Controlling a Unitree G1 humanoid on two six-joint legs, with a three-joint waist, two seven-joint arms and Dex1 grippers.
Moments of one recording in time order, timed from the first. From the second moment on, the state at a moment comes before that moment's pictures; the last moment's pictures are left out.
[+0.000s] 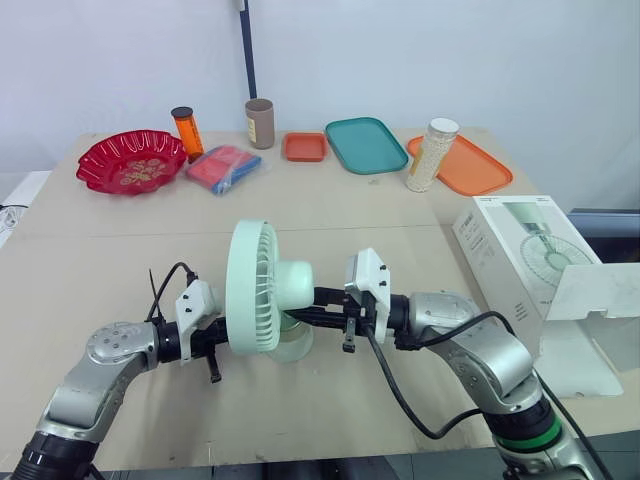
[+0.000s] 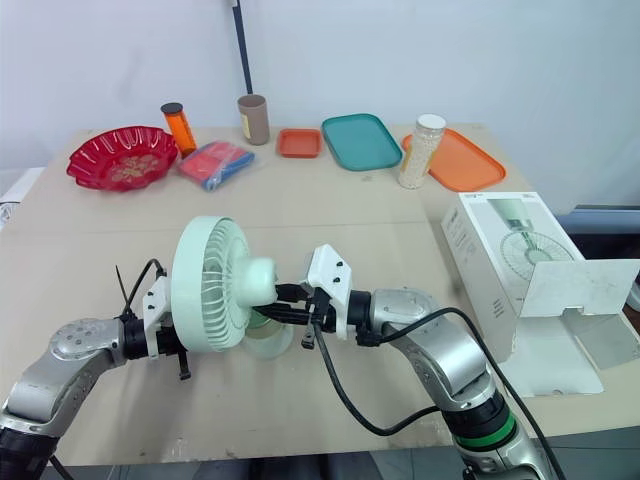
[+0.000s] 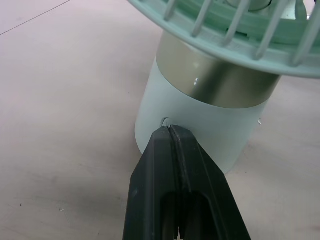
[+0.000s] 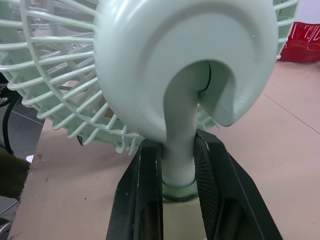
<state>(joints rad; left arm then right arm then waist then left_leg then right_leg) -0.06 0.64 -0.02 -0.25 -0.41 0.31 -1.01 -0.37 -0.46 0.26 -0.48 0.47 0.60 0.83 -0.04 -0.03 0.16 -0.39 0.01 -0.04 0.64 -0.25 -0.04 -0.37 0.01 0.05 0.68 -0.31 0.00</state>
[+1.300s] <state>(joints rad) 0.22 0.80 0.27 -0.44 -0.57 0.48 -0.99 -0.43 -0.53 0.18 -0.44 0.53 0.65 0.87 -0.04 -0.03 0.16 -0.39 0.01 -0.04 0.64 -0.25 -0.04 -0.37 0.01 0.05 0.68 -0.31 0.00</state>
